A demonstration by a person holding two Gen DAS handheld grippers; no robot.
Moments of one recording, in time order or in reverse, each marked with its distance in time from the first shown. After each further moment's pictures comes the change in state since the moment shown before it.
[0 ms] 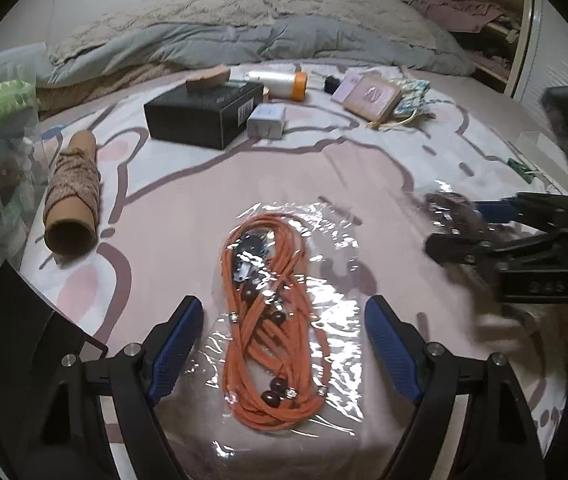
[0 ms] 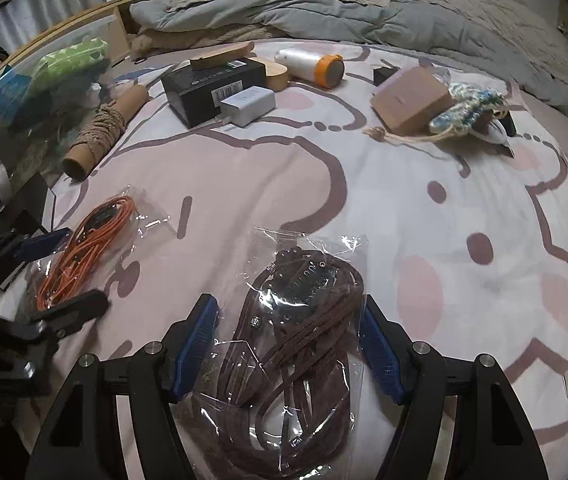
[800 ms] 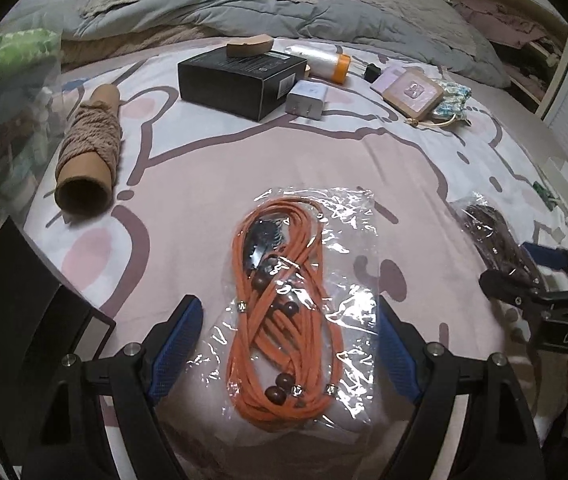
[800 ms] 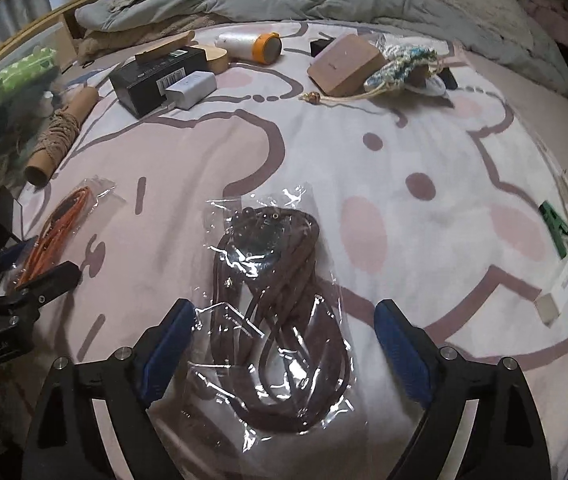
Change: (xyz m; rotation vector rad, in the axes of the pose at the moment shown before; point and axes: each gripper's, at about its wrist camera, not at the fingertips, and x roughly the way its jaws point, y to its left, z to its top) left arm 0.005 0.015 0.001 -0.148 0.088 0.018; right arm -0.012 -0.013 -0.016 0.148 0.074 -0.124
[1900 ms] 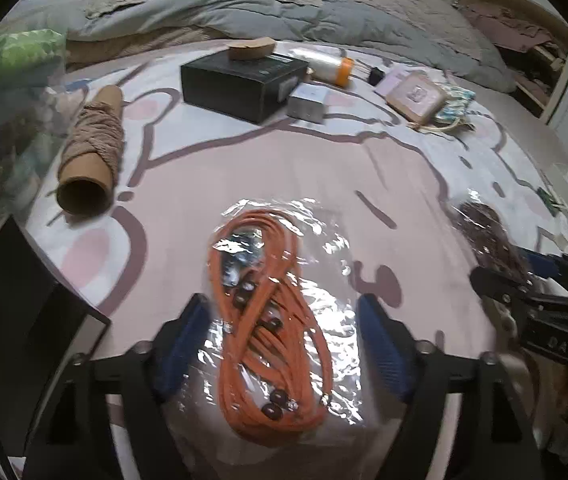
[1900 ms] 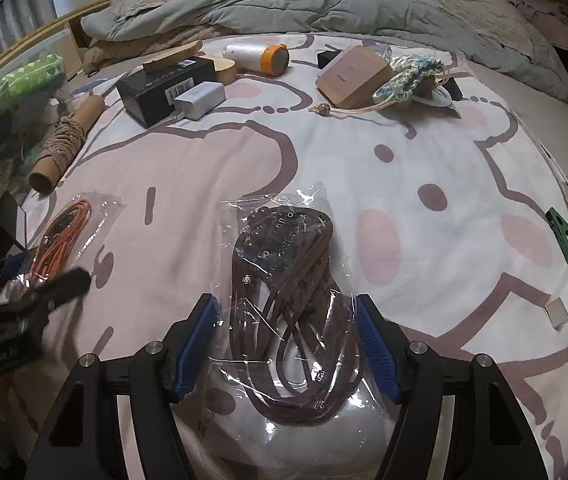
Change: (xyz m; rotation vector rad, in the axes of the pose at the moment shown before) left arm 0.002 -0.005 0.001 -0.006 -0.007 0.008; right arm 0.001 0.009 0.000 -0.007 -0.059 -0.005
